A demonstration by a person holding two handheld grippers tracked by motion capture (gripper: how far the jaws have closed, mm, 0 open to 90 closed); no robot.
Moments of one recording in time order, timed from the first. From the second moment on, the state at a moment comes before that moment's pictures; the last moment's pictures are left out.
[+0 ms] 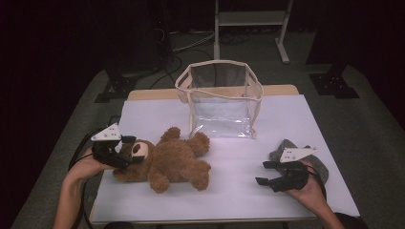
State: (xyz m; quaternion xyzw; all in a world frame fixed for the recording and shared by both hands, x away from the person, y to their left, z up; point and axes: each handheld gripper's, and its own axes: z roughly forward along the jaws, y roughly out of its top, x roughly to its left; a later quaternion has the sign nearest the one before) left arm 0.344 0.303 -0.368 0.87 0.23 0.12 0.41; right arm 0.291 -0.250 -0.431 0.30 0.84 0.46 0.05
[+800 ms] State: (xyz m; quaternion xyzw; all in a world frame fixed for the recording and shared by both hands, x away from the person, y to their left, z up) left arm 0.332 0.302 -0.383 0.88 0.21 0.13 0.42; right arm 0.291 -0.214 -0.414 0.24 0.85 0.47 0.02
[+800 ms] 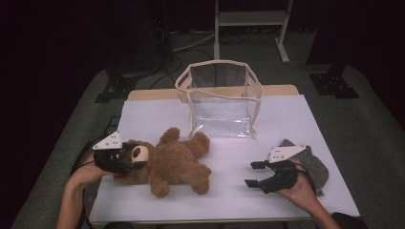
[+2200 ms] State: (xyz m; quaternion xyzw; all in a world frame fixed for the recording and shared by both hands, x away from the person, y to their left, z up) left arm 0.327 0.299 -0.385 0.88 0.20 0.14 0.41; right arm 0.318 -0.066 -0.406 0.14 0.91 0.39 -0.06
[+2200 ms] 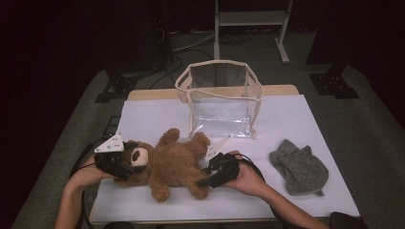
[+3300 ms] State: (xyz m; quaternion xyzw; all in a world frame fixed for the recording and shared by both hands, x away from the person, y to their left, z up) left arm 0.320 0.295 -0.379 0.88 0.19 0.18 0.39; right arm 0.322 -0.065 -0.399 0.14 0.90 0.40 -0.09
